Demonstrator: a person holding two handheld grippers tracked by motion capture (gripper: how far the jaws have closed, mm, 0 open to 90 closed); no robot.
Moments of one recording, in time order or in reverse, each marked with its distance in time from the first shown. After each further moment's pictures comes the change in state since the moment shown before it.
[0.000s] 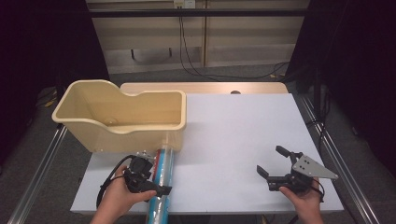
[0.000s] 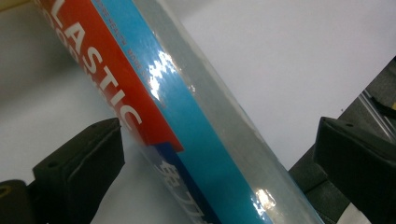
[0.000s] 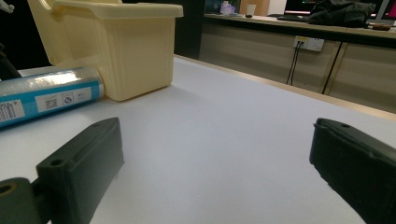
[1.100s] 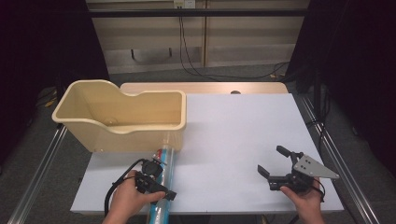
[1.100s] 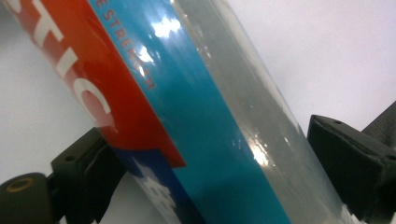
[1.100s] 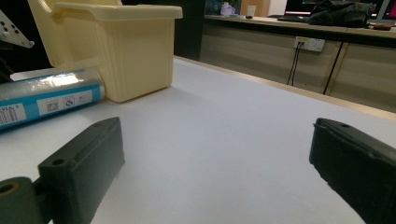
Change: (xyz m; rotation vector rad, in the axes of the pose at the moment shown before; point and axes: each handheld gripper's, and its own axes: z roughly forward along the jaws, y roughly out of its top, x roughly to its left) left arm -0.003 0.004 0.033 0.159 0.052 -0.042; right arm -0.003 -0.001 -0.001 -0.004 0.004 0.008
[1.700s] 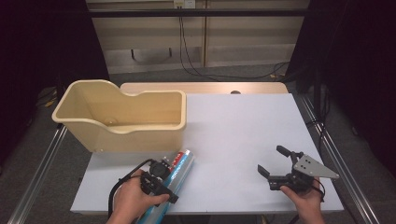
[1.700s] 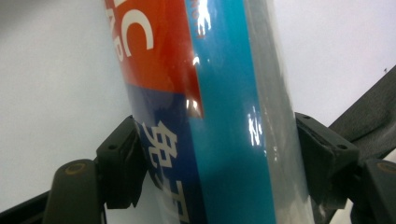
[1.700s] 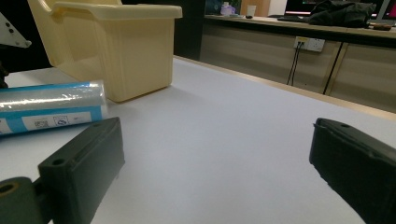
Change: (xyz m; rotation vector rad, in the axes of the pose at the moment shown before) left arm -0.023 0.012 0.000 0.110 0.030 0.111; right arm -0.001 0.000 0.000 0.002 0.000 -0.001
